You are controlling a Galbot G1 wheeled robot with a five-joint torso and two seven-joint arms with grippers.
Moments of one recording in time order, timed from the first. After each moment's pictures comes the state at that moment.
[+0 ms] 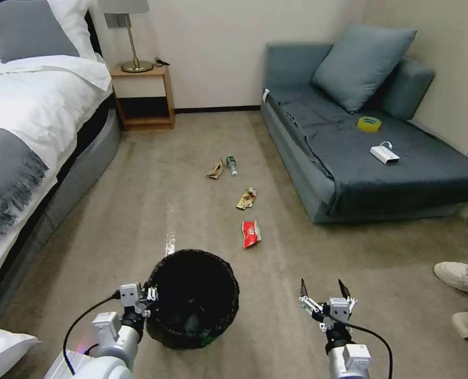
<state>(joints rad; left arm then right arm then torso) 1.66 -1.39 -0.62 -2.10 -0.40 0.29 -0.04 -1.73 1.46 0.49 1.97 0.00 0.13 0.09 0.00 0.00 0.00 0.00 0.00</state>
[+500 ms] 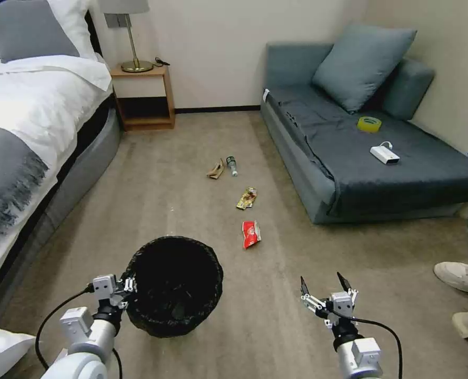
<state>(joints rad) 1.66 -1.37 -0.73 -2.12 -0.46 0.29 -0.02 -1.72 1.34 0.47 2.01 0.06 0.09 0.09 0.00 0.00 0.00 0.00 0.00</state>
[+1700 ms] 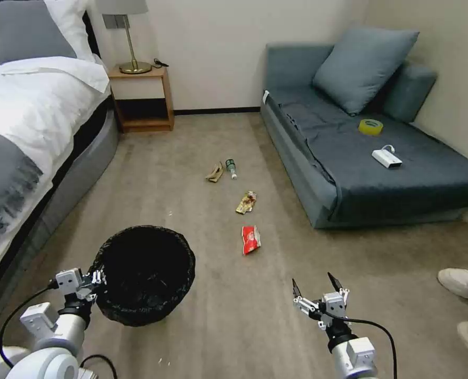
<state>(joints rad) 1.63 -1.36 -0.87 -2.11 -0.54 0.30 -0.03 -1.72 1.33 0.44 2.00 0.05 0.09 0.05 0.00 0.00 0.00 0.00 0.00</state>
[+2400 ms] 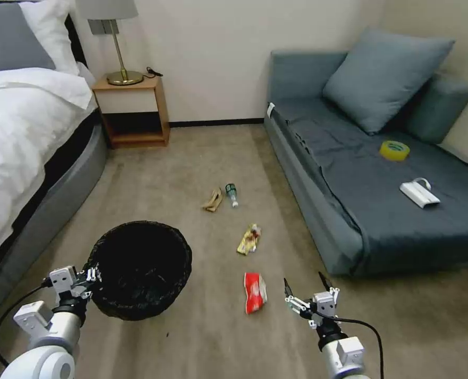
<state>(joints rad) 1.62 -1.37 -0.89 -2.11 -0.54 0.30 -0.02 -1.65 1.33 0.36 1.93 0.06 0.14 0.06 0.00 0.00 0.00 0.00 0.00</state>
